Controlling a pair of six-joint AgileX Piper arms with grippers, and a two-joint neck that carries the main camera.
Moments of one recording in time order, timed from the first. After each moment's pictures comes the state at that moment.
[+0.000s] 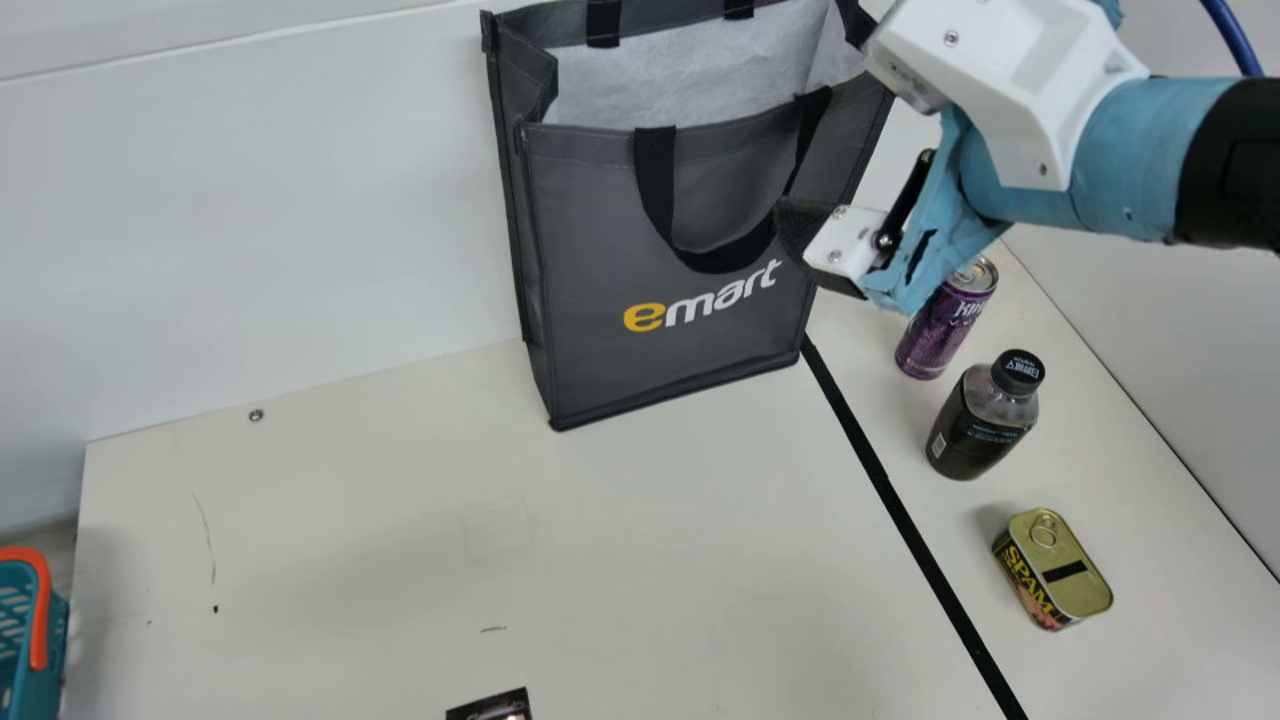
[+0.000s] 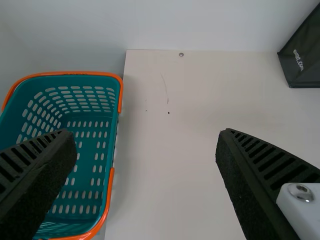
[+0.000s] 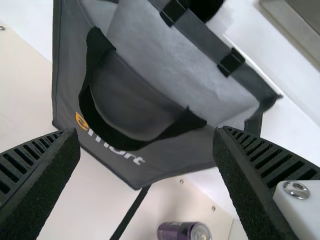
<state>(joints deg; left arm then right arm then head) -1.7 43.3 -69.0 -1.5 69.5 0.0 -8.7 83.7 -116.8 19.7 69.9 -51.8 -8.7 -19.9</state>
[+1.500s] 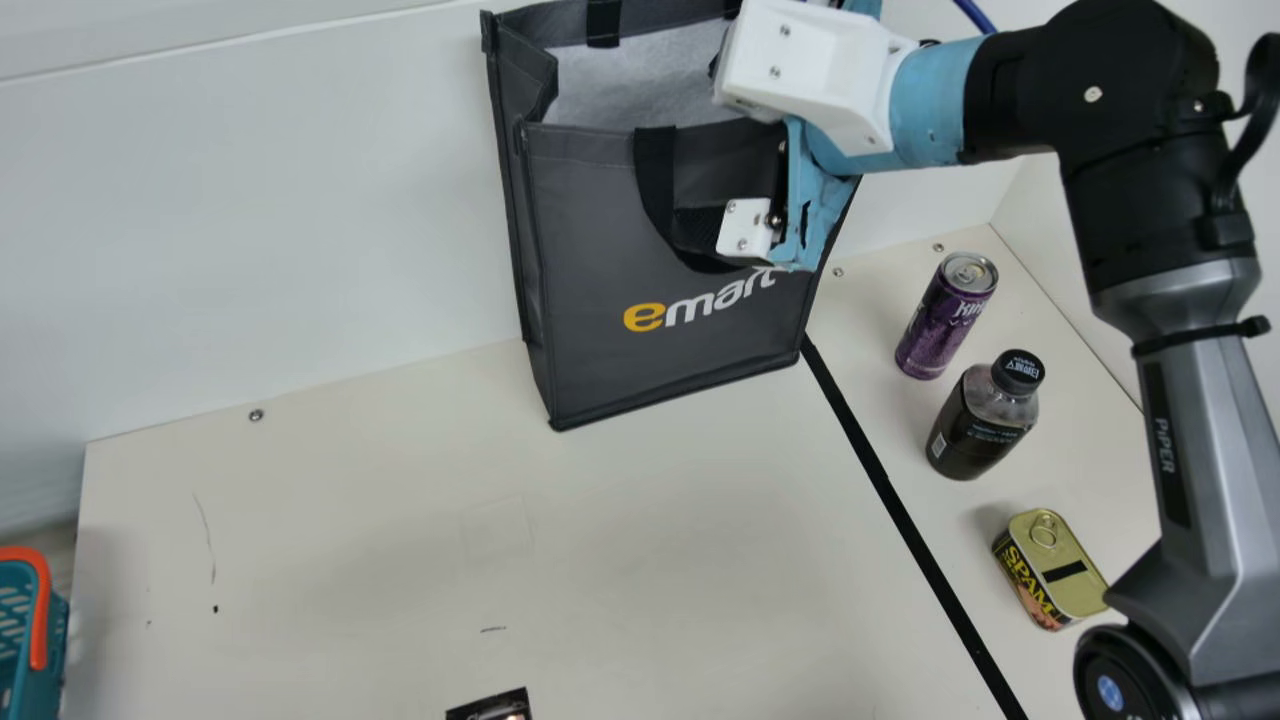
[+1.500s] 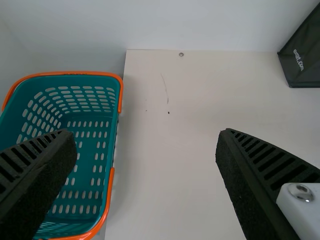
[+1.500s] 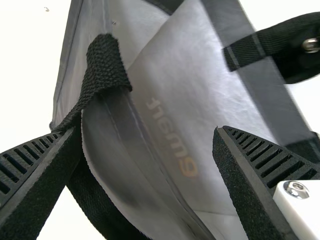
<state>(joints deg) -1.7 43.3 -69.0 -1.5 69.5 0.0 -7.2 101.9 -125.8 31.9 69.9 -75.8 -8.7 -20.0</state>
